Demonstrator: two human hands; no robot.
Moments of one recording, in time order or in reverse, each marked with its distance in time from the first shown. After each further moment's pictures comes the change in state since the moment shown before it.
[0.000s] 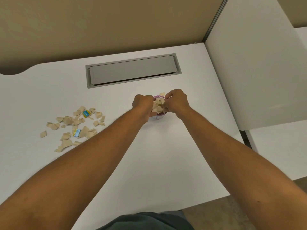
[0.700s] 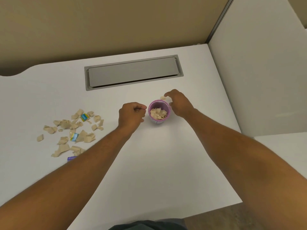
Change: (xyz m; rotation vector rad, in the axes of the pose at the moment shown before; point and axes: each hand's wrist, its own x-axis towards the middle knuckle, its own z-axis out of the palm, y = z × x) left_hand 0.030 -0.043 -0.042 0.268 0.077 0.440; right_hand 0.091 0.051 -0.003 -0.600 -0.080 -0.617
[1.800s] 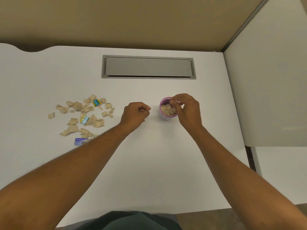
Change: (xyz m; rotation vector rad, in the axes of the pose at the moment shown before) left_hand -0.020 -0.033 -0.033 -0.030 -0.082 0.017; right_hand -0.076 -0.078 -0.014 0.363 0.349 -0.006
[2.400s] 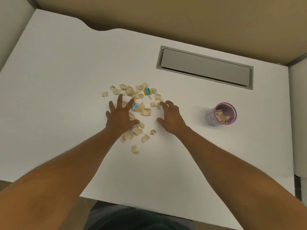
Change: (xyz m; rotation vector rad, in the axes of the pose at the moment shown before) left_hand -0.028 -0.172 -0.176 0.933 0.162 -0.170; right_hand -0.026 -0.091 0.215 -0.393 -0.646 -0.164
